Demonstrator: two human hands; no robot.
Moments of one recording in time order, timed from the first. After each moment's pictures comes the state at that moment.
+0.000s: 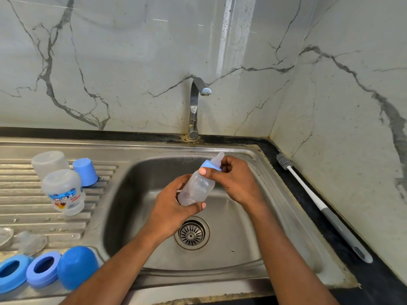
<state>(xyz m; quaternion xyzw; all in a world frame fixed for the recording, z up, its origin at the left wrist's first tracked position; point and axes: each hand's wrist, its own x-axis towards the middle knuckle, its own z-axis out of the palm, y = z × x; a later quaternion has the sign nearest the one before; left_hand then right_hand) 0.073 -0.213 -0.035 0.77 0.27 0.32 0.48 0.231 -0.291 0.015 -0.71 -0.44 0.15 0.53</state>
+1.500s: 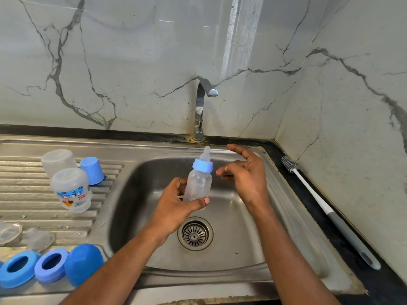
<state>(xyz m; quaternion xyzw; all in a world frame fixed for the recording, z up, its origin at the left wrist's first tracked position) 0.075 -0.208 -0.037 0.70 0.33 0.30 0.55 0.224 -0.290 0.025 -0.65 -0.35 0.15 0.65</state>
